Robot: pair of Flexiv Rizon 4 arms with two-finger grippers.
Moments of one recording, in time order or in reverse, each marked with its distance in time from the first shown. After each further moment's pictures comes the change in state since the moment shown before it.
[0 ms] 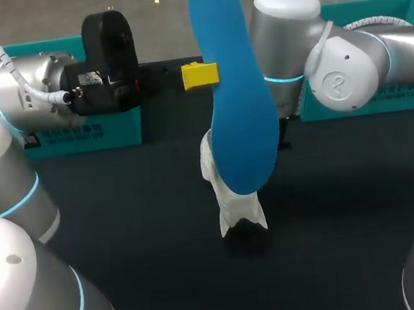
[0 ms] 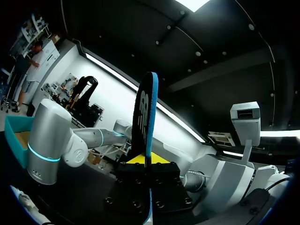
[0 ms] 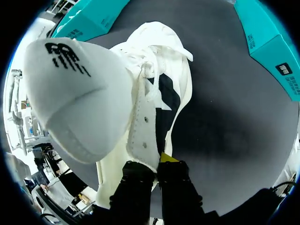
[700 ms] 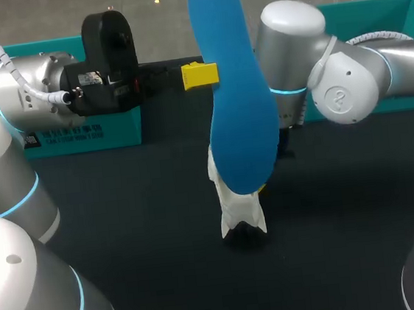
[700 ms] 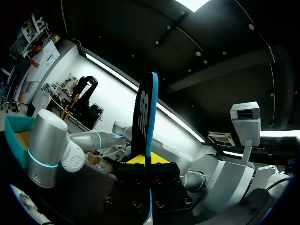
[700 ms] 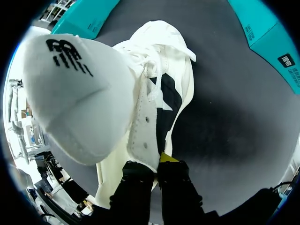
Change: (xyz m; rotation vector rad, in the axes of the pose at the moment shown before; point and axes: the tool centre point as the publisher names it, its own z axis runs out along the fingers) left arm 0.000 0.000 0.000 0.000 0.000 0.000; right arm -0.015 0.009 0.026 -0.017 0.009 0.067
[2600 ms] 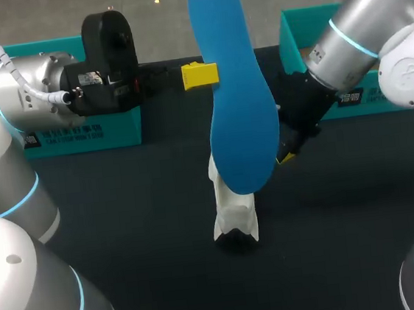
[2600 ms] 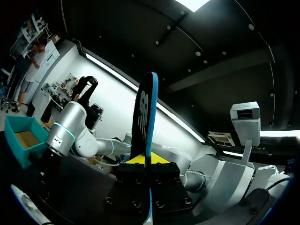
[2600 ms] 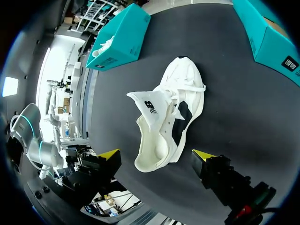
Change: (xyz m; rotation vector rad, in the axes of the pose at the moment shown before) left arm 0.000 0.000 0.000 0.000 0.000 0.000; right arm 0.002 -0.003 -0.099 -0.084 0.392 -0.074
